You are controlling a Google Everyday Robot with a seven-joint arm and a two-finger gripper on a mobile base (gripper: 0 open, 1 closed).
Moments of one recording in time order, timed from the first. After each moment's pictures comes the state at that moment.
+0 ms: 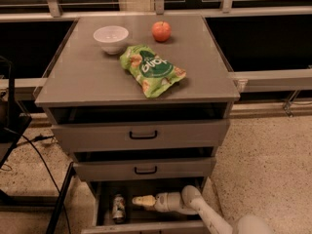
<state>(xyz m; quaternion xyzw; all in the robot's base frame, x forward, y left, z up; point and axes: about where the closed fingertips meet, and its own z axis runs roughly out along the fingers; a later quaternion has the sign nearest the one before) 0.555 0.058 0.174 -0.81 -0.03 -0.09 0.58</state>
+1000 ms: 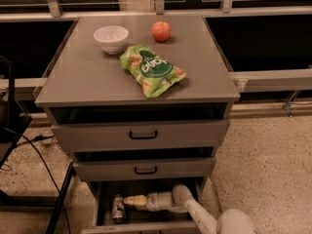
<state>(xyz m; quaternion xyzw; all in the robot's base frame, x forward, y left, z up) 0.558 0.101 0.161 -0.80 -0.04 -0.07 0.59</state>
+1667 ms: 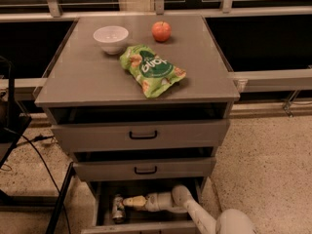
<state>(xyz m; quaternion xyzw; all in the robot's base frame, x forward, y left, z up) 0.556 0.105 0.160 -0.80 -0.04 -0.06 0.59</state>
